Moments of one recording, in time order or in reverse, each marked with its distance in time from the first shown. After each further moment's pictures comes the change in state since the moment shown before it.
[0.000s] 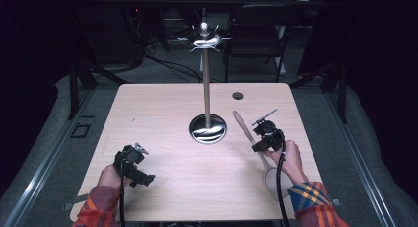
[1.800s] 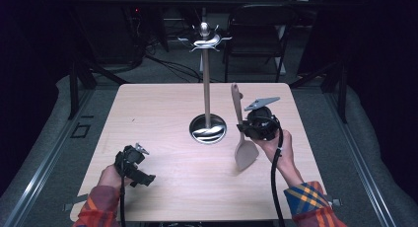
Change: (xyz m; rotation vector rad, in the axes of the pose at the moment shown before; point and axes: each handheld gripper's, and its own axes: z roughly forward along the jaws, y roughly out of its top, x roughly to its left) left arm -0.001 0.000 0.002 0.006 0.003 0.001; right arm 0.054 0.029 -0.076 -0.395 -0.020 -0.149
